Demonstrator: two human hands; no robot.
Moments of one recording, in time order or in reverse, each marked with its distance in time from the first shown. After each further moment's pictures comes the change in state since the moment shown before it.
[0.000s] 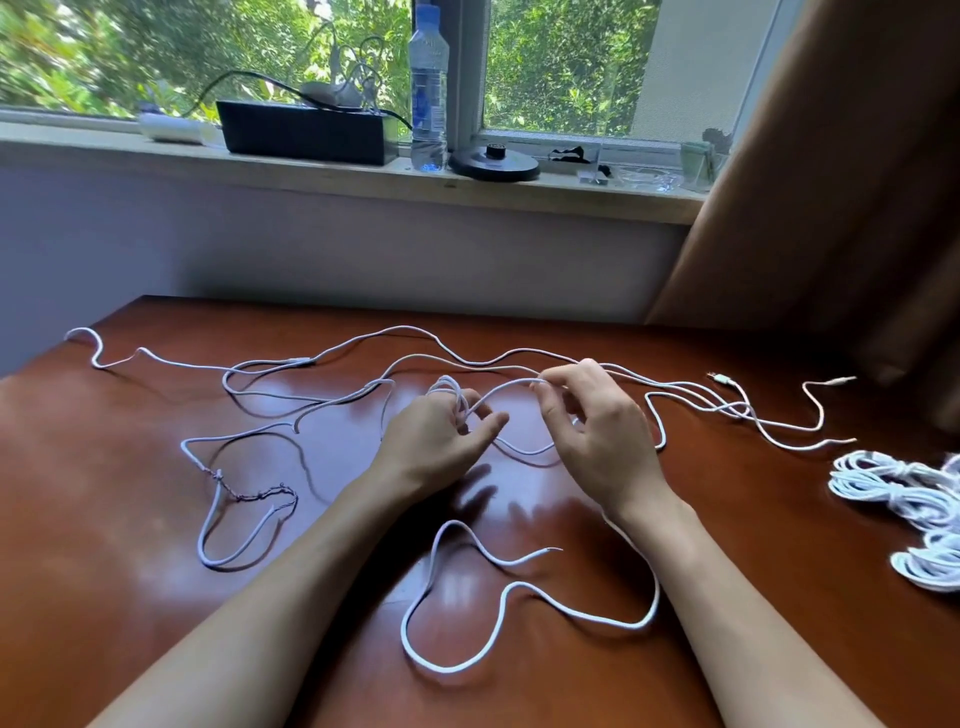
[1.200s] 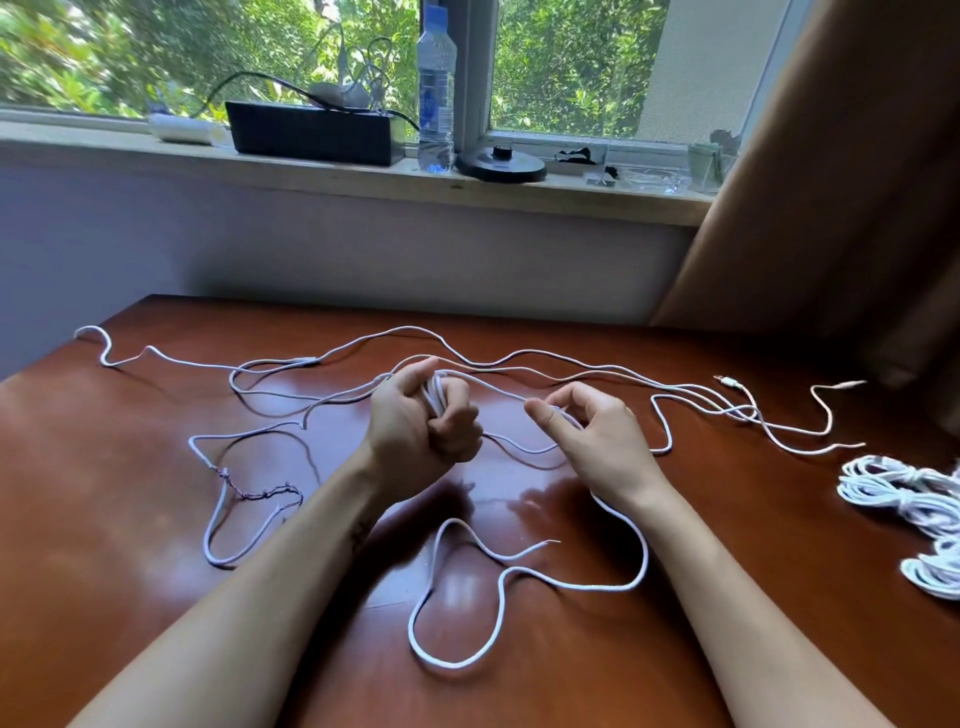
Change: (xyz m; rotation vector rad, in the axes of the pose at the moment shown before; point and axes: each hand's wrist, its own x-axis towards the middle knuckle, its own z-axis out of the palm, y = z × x) left_hand 0.006 0.007 -0.018 -1.493 -0.335 -0.284; right_hand 0.002 0.006 0.003 0.307 -0.231 0.379
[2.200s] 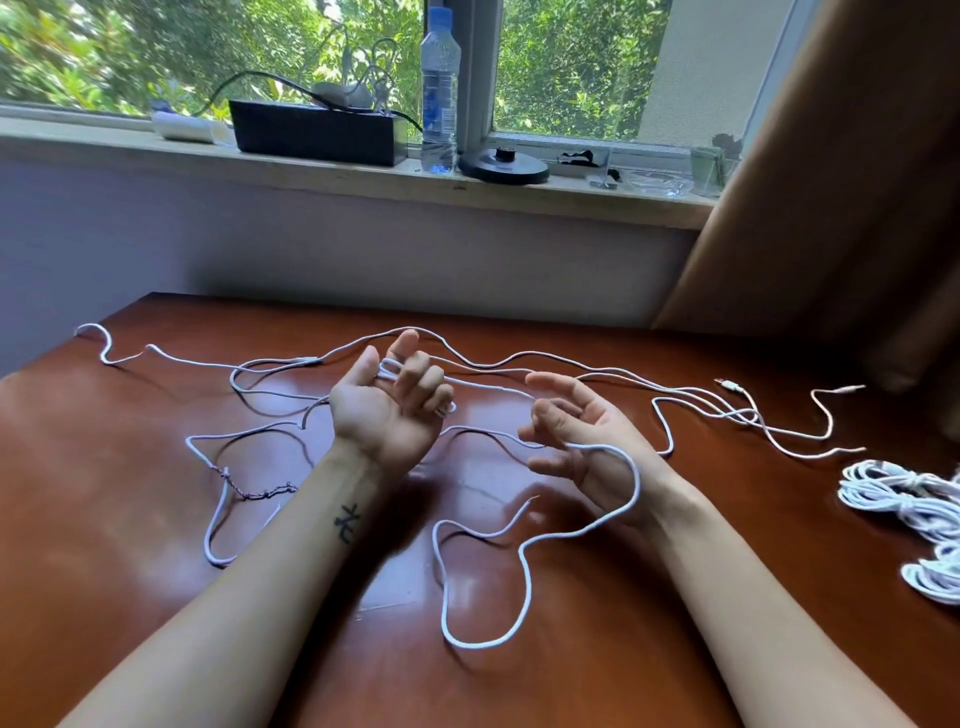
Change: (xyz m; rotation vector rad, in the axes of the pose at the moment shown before) left_hand -0.002 0.017 -0.009 -0.604 0.221 0.216; right_hand -0.006 -0.021 -0.004 0.847 -0.316 0.293
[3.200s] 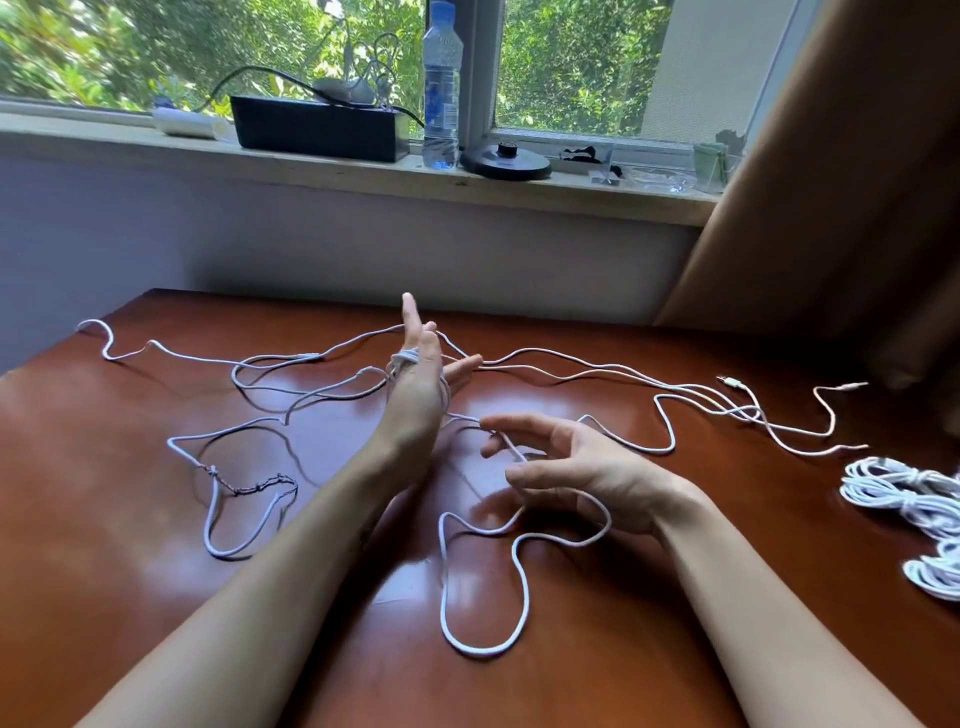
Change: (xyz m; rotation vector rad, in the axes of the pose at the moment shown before) left_hand 0.009 -0.024 0.002 0.996 0.002 0.375; right_hand -0.009 0.004 -0.001 -0.249 -0.350 0.191
